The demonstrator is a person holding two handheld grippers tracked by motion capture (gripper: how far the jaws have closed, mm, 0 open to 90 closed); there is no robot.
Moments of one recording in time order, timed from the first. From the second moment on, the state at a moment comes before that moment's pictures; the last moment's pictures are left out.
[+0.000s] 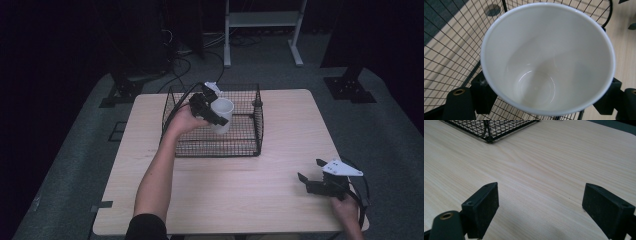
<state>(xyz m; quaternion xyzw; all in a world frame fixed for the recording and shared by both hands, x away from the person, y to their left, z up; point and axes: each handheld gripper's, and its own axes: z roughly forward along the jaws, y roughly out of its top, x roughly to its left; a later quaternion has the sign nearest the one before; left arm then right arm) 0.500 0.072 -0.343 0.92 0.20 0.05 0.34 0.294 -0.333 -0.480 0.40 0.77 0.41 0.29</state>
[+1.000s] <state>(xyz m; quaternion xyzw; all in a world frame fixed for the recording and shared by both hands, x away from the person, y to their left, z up) 0.523 0.057 -0.388 0.93 0.21 0.02 0.29 0.294 -0.334 -0.480 0.40 0.77 0.41 0.29</state>
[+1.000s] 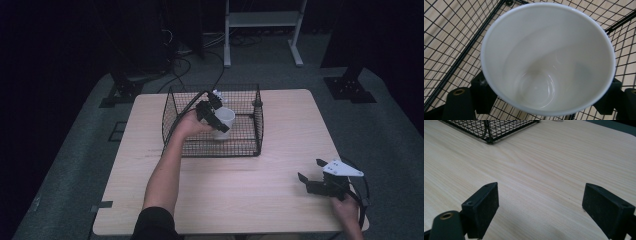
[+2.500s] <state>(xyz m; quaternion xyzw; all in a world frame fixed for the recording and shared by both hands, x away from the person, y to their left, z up) 0.527 0.070 -0.407 0.93 0.23 0.00 0.27 0.293 -0.334 -0.480 0.41 0.76 0.41 0.29</state>
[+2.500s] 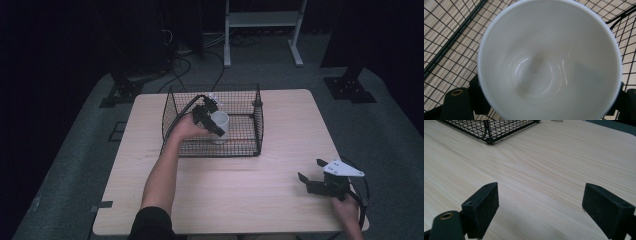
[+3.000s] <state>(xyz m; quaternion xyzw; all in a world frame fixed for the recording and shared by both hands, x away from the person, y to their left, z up) 0.520 0.077 -0.400 0.93 0.24 0.01 0.30 0.293 -0.333 -0.480 0.40 0.77 0.41 0.29</state>
